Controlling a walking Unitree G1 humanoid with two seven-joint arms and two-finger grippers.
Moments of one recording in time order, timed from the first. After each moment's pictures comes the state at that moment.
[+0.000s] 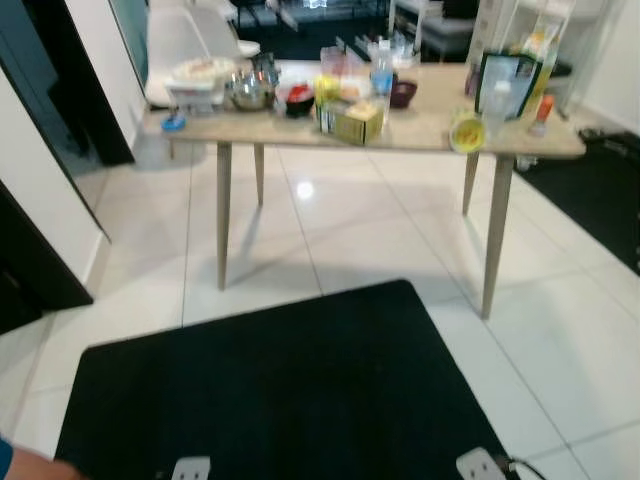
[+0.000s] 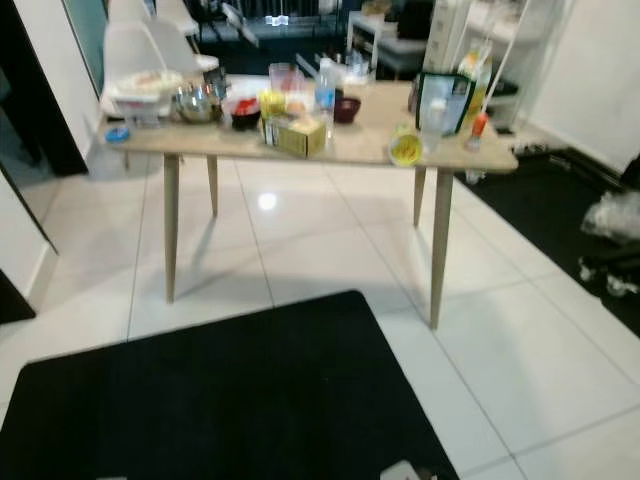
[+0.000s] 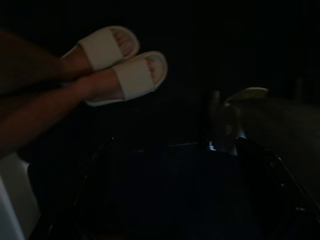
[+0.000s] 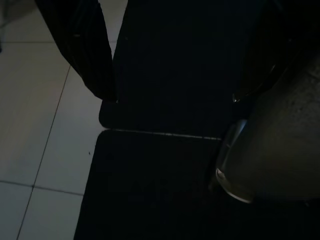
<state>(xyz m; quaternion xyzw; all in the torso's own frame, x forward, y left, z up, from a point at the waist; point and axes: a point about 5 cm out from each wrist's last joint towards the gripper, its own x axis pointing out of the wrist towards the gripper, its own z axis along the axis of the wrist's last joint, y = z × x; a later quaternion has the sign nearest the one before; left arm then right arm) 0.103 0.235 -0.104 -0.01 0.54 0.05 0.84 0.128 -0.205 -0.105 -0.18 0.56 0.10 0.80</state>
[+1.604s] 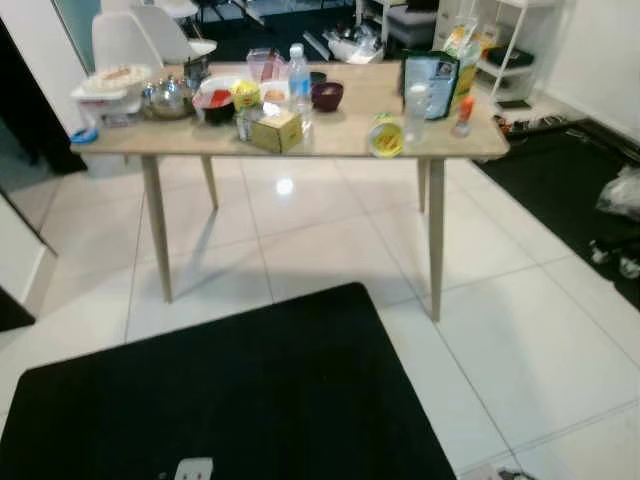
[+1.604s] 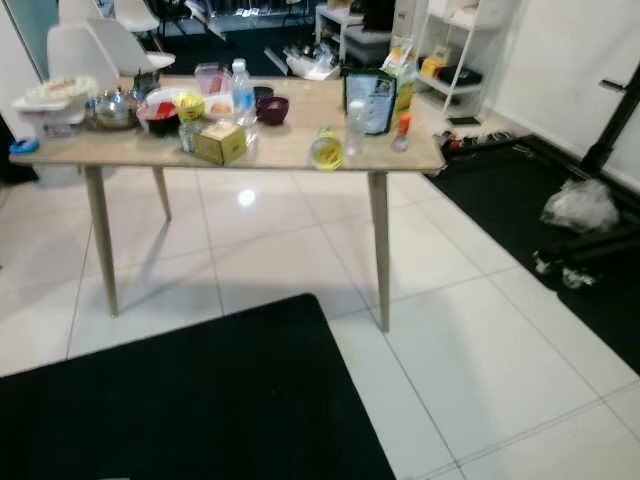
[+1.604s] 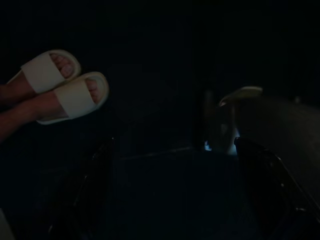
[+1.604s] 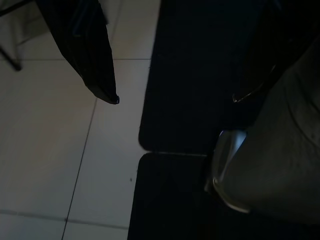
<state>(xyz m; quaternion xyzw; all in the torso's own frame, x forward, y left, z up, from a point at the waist) 0.107 0.233 -0.103 -0.01 0.53 0.05 0.84 0.116 -0.210 -0.107 -0.18 0.58 0.10 0.79</state>
